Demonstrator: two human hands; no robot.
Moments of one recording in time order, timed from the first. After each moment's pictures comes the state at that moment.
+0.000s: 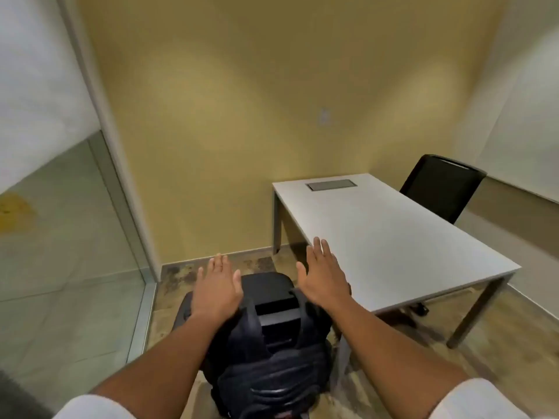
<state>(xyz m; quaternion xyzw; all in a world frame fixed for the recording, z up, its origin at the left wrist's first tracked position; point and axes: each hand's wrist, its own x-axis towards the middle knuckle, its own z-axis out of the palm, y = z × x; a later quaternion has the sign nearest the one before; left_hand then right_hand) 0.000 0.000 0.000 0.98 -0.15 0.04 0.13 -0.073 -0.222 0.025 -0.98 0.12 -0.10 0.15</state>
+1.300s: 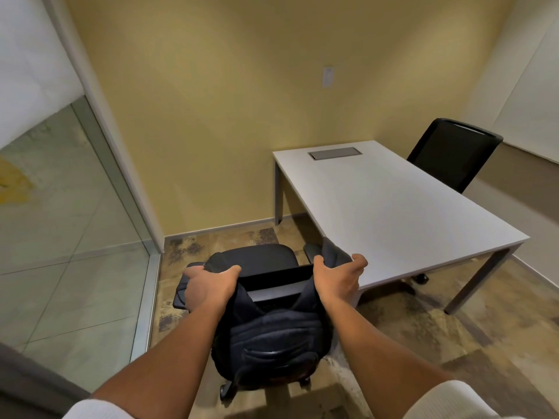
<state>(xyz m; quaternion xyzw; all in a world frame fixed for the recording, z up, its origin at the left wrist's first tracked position) -0.016 -0.015 -0.021 0.88 0.24 -0.06 0.41 -0.088 -0.223 -0.040 -0.71 0.45 -0.25 0.48</state>
